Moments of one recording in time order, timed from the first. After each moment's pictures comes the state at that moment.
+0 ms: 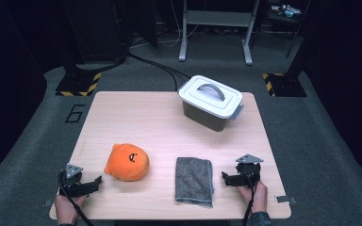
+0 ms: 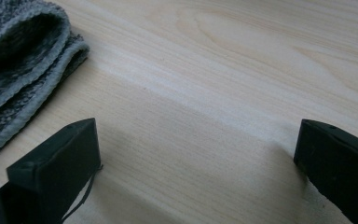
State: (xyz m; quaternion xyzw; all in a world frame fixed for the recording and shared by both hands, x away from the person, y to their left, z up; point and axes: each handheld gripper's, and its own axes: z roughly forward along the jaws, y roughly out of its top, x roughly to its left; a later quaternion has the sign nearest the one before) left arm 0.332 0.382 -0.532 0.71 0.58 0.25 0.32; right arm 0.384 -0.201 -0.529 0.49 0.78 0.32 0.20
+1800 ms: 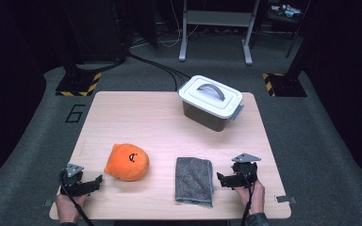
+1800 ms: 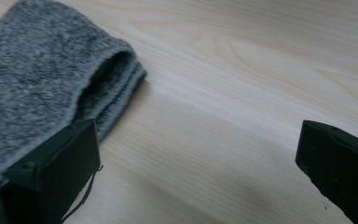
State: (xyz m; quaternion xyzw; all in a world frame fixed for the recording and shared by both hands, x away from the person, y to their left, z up) left arm 0.335 0.380 -0.532 0.71 0.58 0.26 0.31; right arm 0.368 -0.178 -0.495 0.48 0.79 0.33 0.18
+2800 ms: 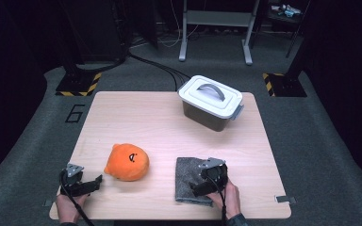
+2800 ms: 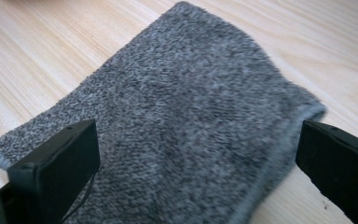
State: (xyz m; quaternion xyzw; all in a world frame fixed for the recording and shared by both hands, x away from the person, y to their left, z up) left arm 0.335 0.380 -0.532 0.70 0.58 0.26 0.31; right arm 0.356 -0.086 -0.494 0.39 0.85 0.32 0.15
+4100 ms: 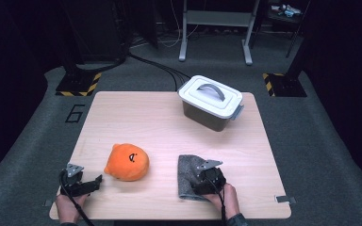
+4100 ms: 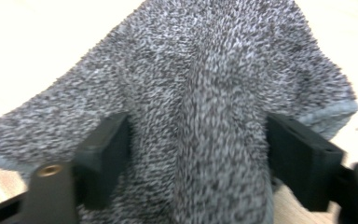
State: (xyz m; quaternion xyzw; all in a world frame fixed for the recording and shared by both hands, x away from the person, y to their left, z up) left arm 0.334 0.380 -0.532 0.71 0.58 0.26 0.31; right arm 0.360 -0.086 -0.513 0.40 0.85 0.31 0.14
